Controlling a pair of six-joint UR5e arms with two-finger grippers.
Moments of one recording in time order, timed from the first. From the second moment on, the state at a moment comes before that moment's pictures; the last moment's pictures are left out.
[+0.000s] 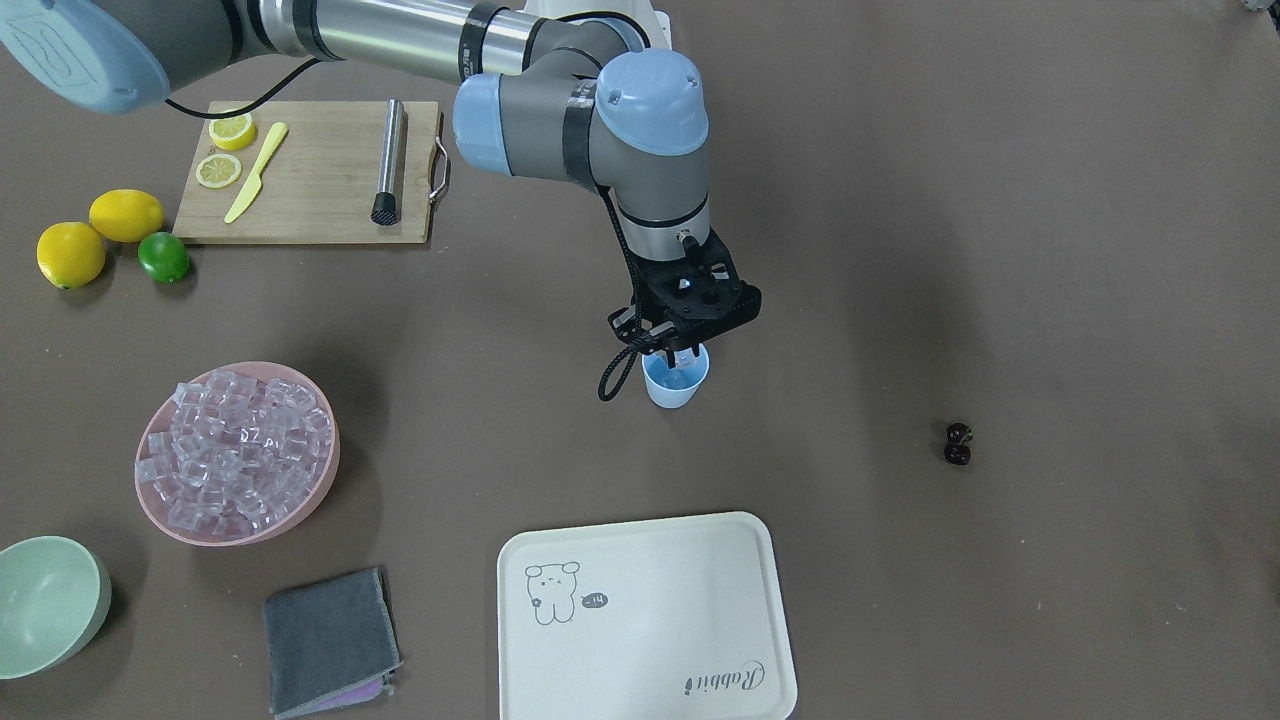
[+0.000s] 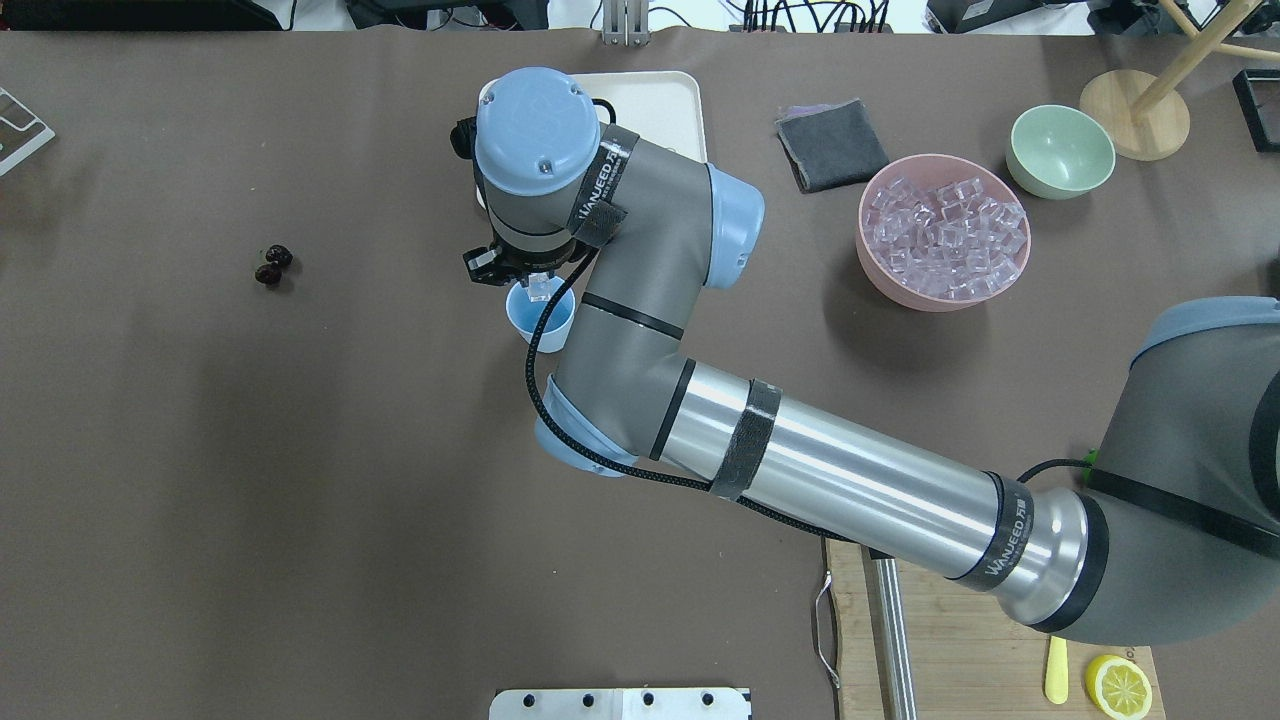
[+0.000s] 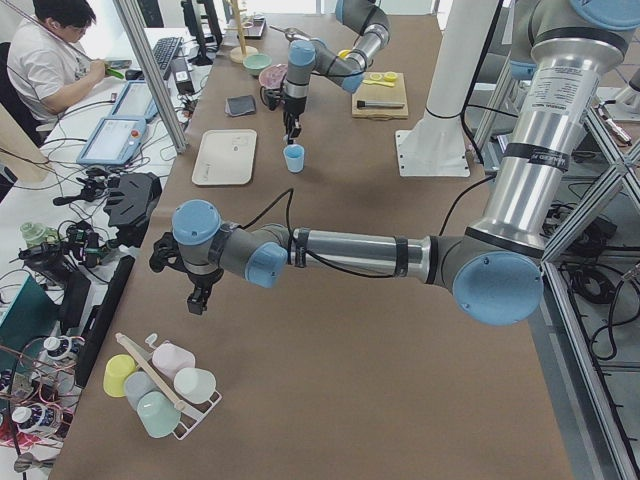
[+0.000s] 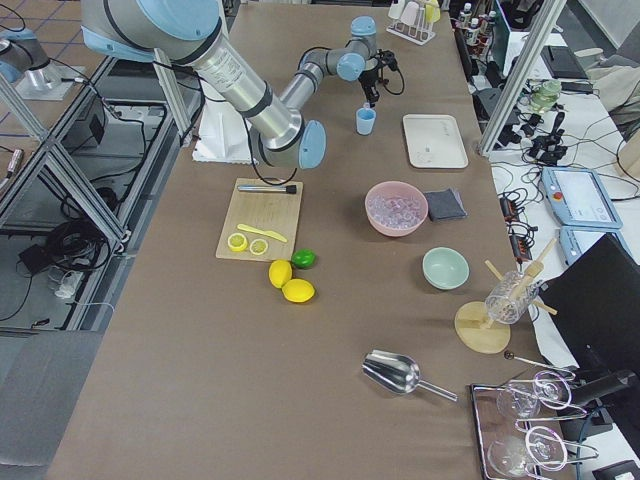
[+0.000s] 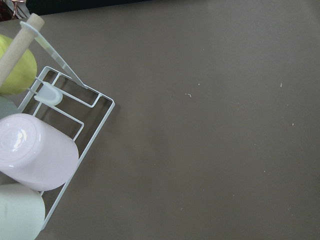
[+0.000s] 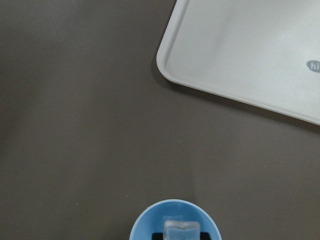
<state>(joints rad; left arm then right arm) -1.51 -1.84 -1.36 -1.91 -2.40 -0.14 0.55 -0.50 1.27 -1.43 1.81 0.84</state>
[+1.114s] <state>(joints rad) -1.37 -1.93 -1.38 -1.93 -2.40 -0.34 0.77 -0.63 1.42 -1.44 2.03 0.74</state>
